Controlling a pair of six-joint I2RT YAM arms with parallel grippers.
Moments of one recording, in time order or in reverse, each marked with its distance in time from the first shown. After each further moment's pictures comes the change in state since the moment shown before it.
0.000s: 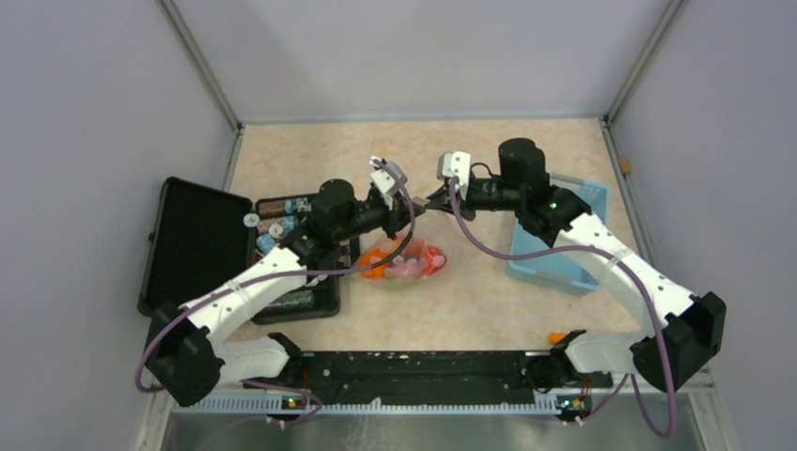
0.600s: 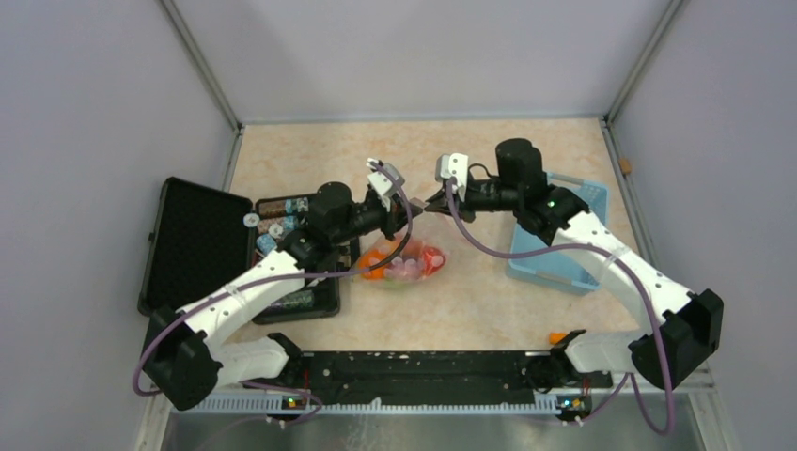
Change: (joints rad) left arm 0.000 -0.024 -0.022 0.002 -0.025 0.001; right arm 0.000 0.014 0.001 -0.016 -0.008 -0.010
